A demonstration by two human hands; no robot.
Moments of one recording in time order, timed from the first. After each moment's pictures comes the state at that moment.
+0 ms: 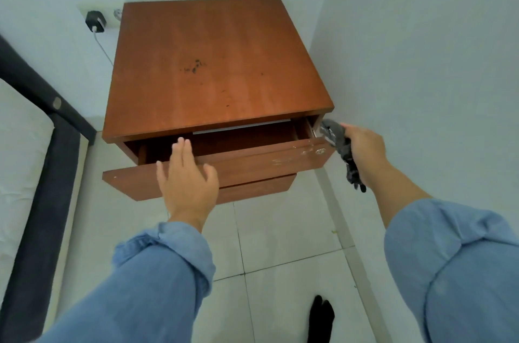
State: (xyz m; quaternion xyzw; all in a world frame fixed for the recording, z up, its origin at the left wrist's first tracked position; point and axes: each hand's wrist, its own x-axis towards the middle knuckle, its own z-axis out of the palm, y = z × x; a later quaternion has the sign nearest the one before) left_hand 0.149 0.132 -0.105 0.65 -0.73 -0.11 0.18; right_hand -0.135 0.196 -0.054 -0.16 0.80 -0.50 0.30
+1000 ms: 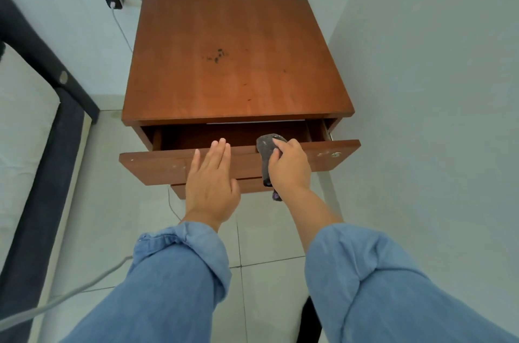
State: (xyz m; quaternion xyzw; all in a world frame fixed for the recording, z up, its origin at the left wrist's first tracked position) left_hand 0.160 0.139 -0.110 0.52 -0.84 -0.11 0.09; right_hand 0.013 0.155 -0.089 -0.43 0.85 -0.25 0.17
